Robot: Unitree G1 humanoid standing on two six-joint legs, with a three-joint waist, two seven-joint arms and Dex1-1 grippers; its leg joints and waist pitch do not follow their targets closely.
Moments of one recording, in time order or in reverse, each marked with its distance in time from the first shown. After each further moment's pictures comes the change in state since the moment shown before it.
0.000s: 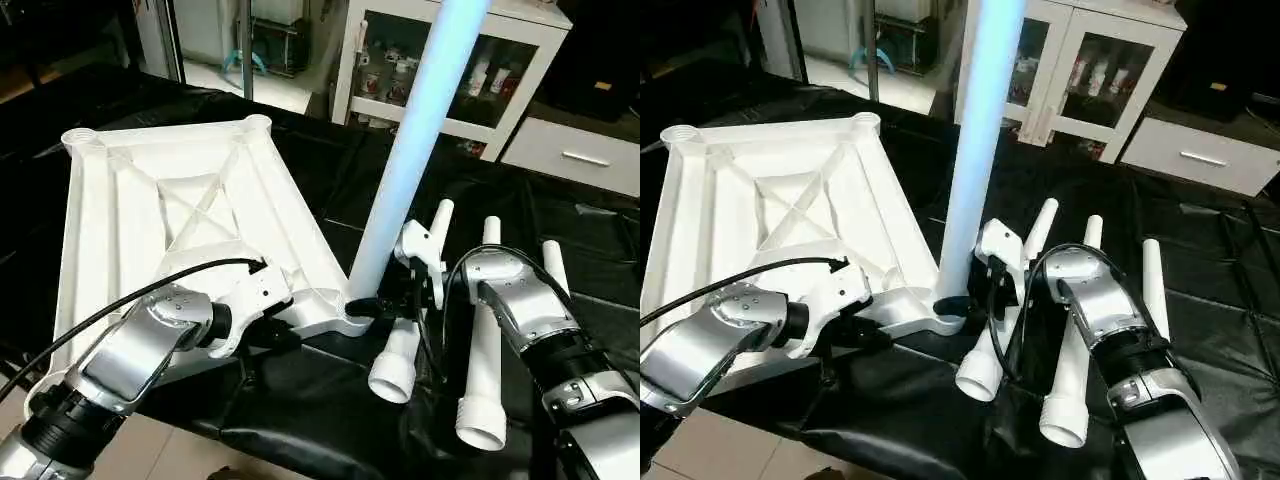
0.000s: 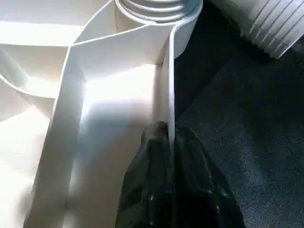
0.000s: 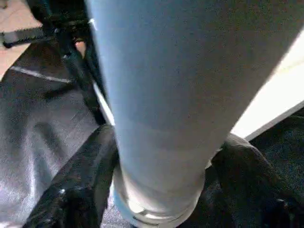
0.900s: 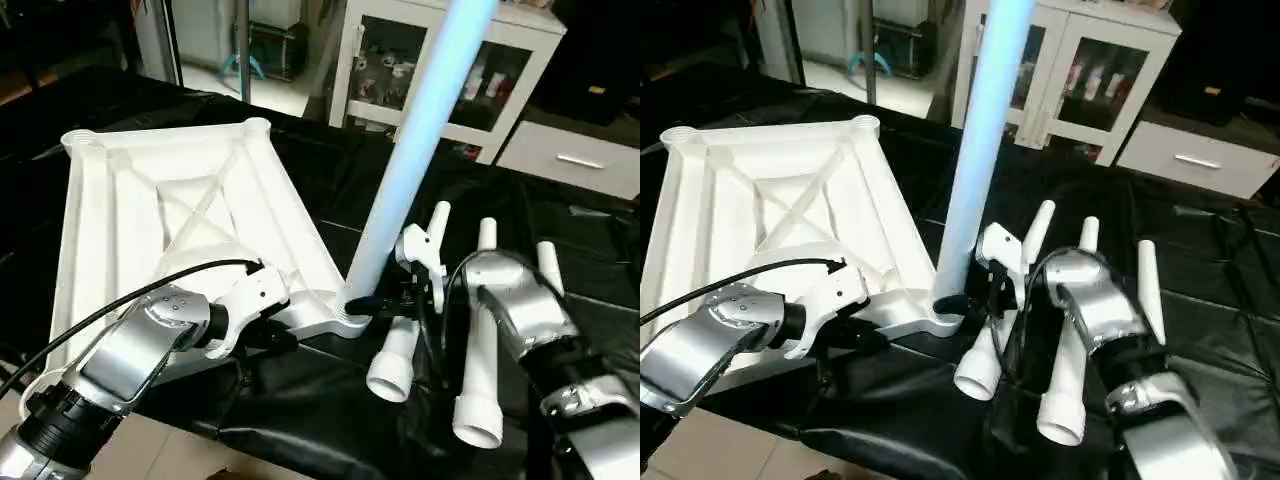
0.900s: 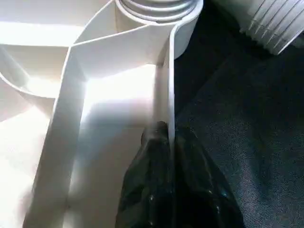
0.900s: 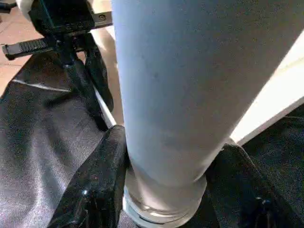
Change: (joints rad) left arm 0.003 0.002 0.002 0.014 0.002 -0.001 0.003; right arm 0.028 0.034 -0.029 0.007 0.018 0.006 -0.034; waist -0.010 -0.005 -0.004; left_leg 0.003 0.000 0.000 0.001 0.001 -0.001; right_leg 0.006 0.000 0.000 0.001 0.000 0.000
